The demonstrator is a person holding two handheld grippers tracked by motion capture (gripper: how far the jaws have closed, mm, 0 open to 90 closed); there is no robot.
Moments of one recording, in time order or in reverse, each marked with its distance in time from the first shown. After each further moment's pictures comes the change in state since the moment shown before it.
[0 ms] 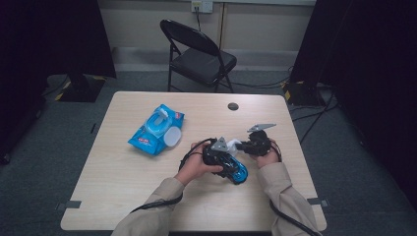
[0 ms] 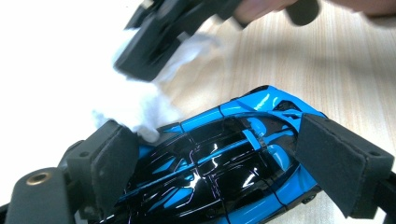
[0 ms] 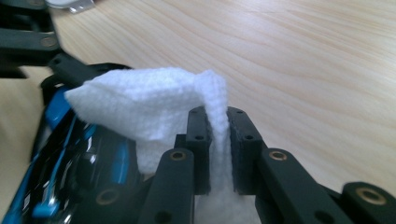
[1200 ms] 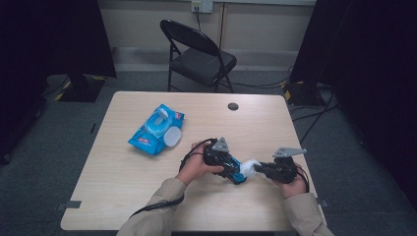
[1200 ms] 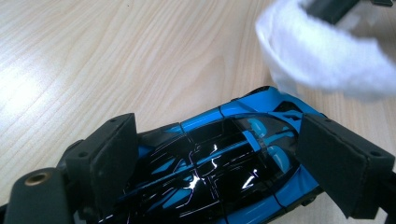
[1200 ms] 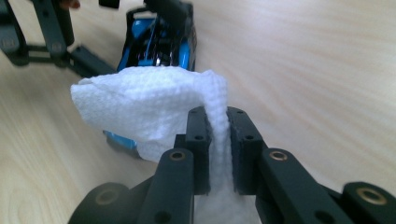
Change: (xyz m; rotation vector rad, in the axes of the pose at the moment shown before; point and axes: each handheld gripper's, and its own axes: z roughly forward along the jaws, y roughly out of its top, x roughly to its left) left arm -0.002 0.001 0.001 0.004 0.012 -0.009; right arm 0.021 -0.074 -0.079 -0.065 0.045 -0.015
